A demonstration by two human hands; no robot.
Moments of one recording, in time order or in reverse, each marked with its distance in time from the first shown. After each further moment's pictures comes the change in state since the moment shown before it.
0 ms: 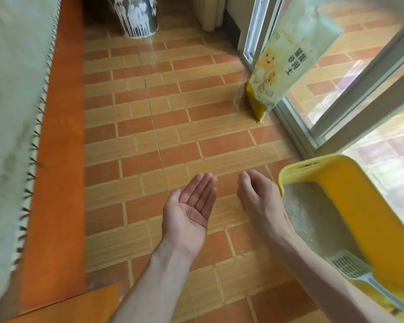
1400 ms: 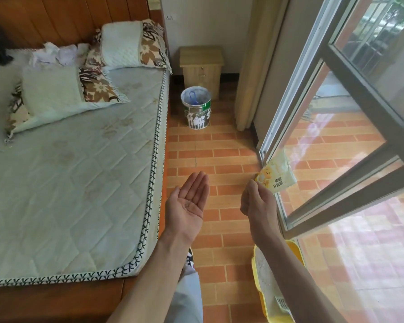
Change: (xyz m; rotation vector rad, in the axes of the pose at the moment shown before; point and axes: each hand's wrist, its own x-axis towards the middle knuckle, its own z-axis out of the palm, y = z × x) left_hand -0.451 0.257 0.418 -0.115 -0.084 0.267; right_hand -0.018 -0.628 -0.229 0.476 -0.061 0.092
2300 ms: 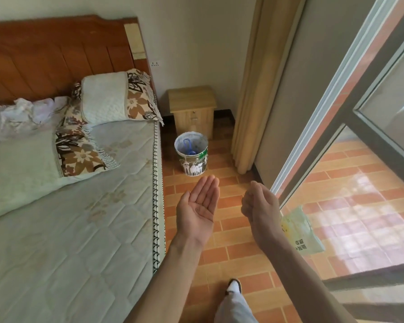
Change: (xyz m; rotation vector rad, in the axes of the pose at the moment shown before) left_hand 0.300 0.168 0.187 0.066 -0.108 -0.075; right_hand 0.323 -0.099 0.168 0.145 0.028 -0.054
